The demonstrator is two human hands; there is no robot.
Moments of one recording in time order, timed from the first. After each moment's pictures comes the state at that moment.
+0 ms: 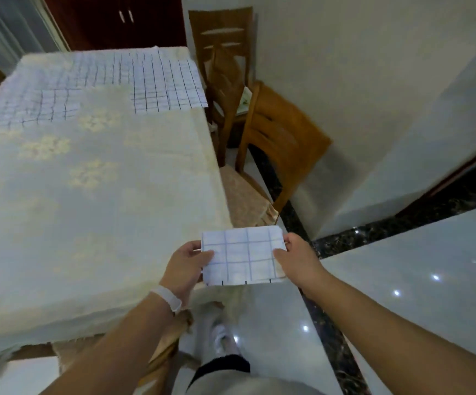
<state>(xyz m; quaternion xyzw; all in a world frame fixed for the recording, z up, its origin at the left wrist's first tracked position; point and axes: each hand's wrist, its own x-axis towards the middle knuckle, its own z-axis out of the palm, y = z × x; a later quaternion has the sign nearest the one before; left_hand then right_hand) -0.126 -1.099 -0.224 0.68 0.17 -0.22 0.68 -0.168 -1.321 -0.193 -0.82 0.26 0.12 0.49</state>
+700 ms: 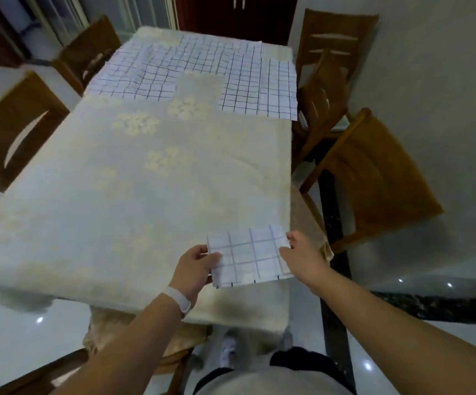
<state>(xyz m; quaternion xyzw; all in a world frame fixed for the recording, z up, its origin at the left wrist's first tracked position) -0.056 -1.020 -0.239 0.61 0.31 -0.13 0.72 -0.002 -1.242 -0.214 -0.85 0.11 0.22 0.46</state>
